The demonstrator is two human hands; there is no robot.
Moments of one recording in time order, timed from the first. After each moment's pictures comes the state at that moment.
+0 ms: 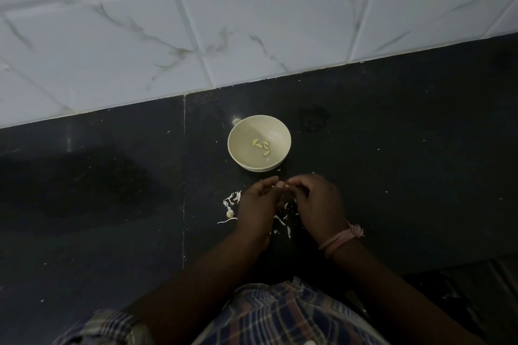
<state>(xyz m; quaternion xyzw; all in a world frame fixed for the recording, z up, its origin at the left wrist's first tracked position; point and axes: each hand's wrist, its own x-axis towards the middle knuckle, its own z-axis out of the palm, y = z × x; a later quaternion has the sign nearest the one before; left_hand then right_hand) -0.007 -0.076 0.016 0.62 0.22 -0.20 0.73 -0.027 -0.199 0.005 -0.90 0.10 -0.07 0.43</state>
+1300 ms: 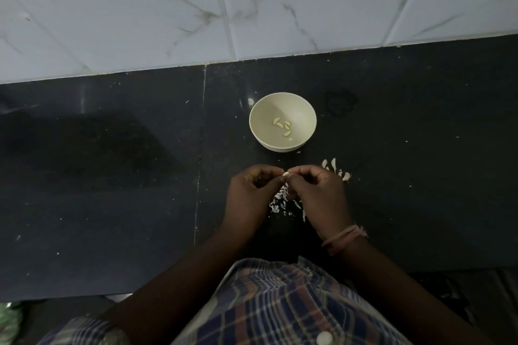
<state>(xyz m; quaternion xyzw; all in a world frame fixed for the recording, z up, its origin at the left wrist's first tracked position) -0.023 -0.021 0.025 0.75 0.09 -0.11 0.64 -0.035 -0.153 0.018 -0.70 0.24 0.01 0.68</state>
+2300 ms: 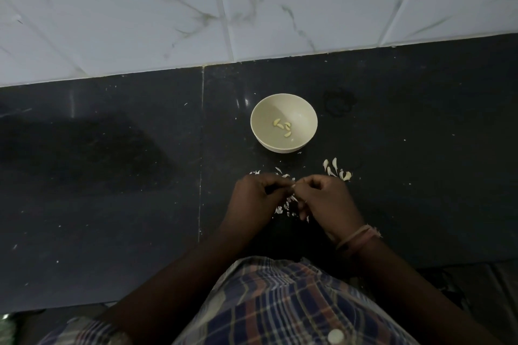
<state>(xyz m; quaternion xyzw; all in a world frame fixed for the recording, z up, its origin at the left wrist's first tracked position) -0.014 -0.005 0.018 0.84 -0.08 -0.13 0.53 -0.041 -0.159 0.028 -0.72 0.24 0.11 0.64</state>
